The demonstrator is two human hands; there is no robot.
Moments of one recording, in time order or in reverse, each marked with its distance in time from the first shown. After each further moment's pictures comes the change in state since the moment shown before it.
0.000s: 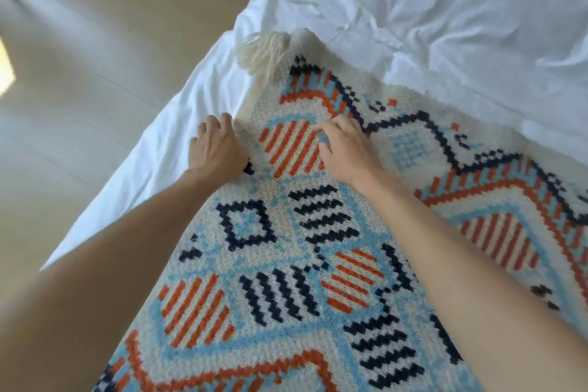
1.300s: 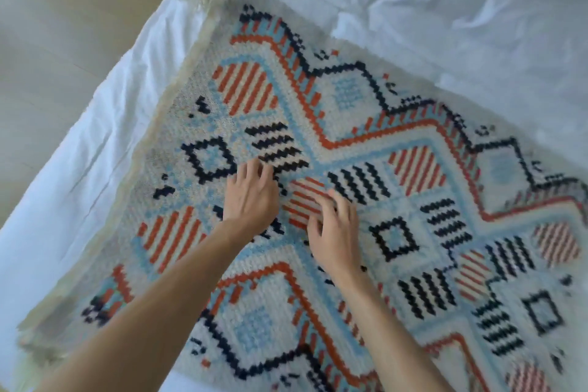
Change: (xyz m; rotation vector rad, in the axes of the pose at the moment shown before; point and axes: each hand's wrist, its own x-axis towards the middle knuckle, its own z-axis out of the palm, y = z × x) left_hand -0.173 0.071 0.046 -0.082 -0.076 0.315; right_hand -0.241 -0.019 0.043 0.060 0.094 0.400
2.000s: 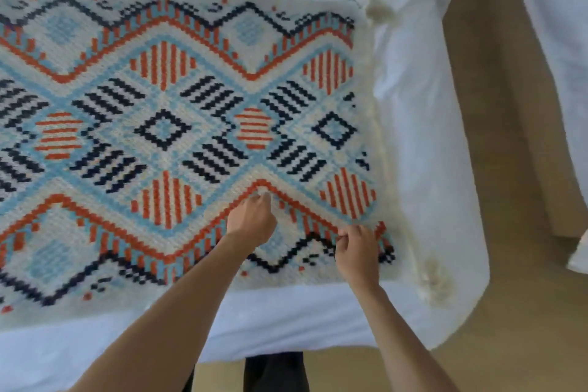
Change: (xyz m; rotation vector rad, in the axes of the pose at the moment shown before) left_hand -0.250 0.351 0.151 0.144 -0.571 0.250; right_hand -0.356 0.358 -0.083 0.170 0.125 0.644
